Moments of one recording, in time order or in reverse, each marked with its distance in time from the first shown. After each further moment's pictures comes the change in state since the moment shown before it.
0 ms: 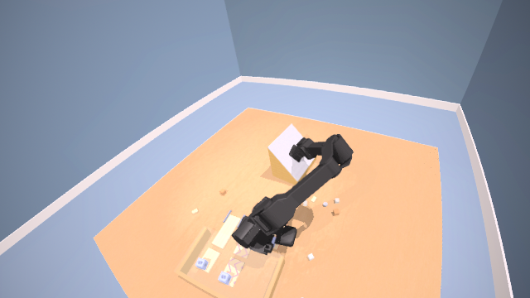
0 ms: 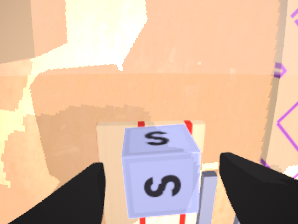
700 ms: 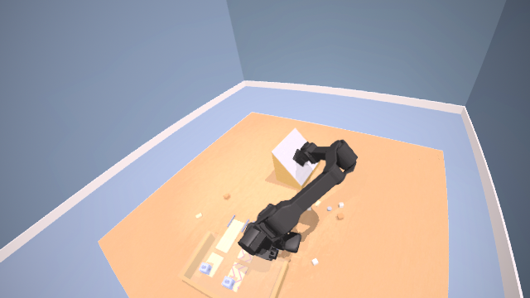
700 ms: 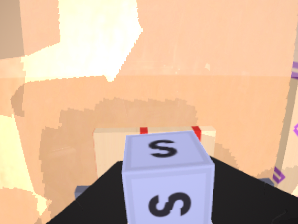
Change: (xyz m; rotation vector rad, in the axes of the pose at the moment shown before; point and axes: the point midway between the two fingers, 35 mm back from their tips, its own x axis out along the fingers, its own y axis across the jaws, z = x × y) arm 0.013 0.001 -0.002 0.001 0.002 0.003
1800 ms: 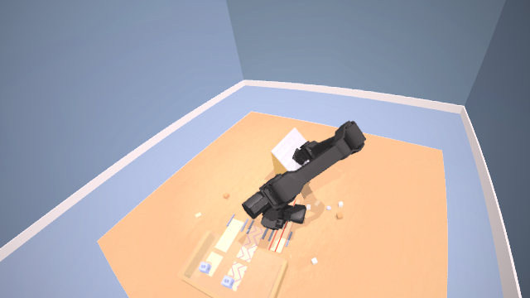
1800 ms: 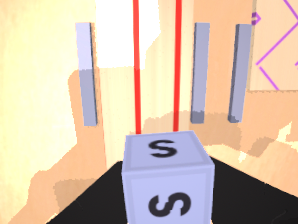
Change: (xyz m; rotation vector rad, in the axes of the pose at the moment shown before) arm -0.042 0.000 -0.081 0.011 0.007 0.007
